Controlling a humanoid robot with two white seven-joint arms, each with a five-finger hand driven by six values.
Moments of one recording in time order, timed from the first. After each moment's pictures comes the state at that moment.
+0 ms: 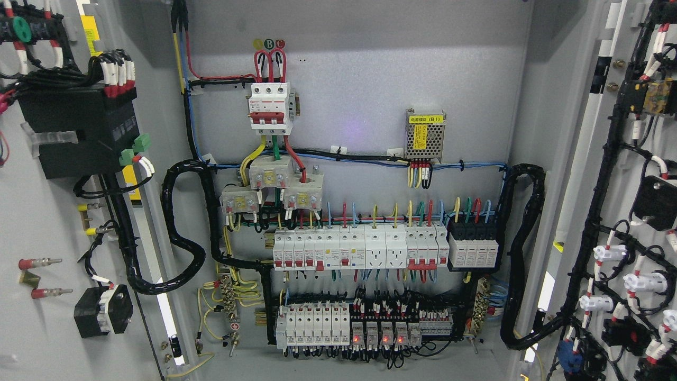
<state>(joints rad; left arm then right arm) 0.55 0.13 0.22 -2.02 0.22 -0.49 -0.65 0.46 -0.35 -0.25 -2.08 -0.62 -0.56 0.47</state>
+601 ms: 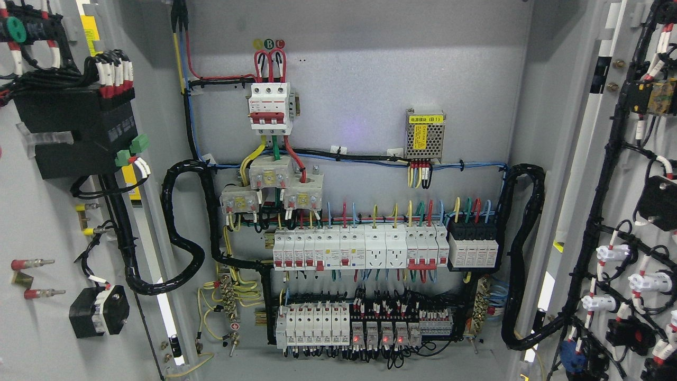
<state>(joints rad) 0.55 0.14 0.31 -2.05 0.35 -0.49 -0.65 0.47 -0.35 -0.27 -2.08 -0.65 -0.55 0.47</state>
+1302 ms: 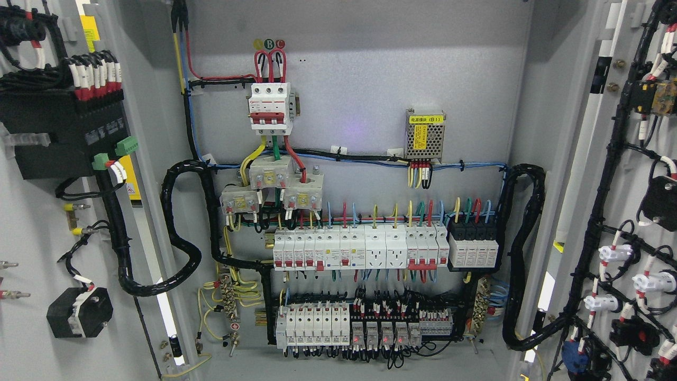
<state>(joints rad) 0.54 0.16 0.42 -2.05 0.50 -0.32 -0.65 0.49 -0.34 -0.29 -2.08 -0.72 -0.55 0.46</state>
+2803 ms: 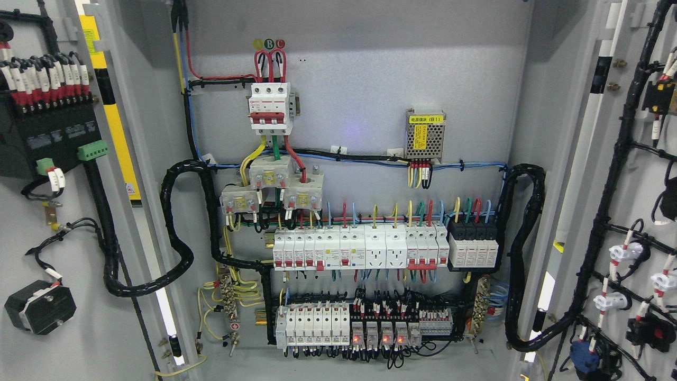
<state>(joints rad) 0.44 0.37 0.66 -1.79 0.75 -0.12 -0.81 0.50 -0.33 -0.41 -2.04 -0.82 -0.51 0.47</state>
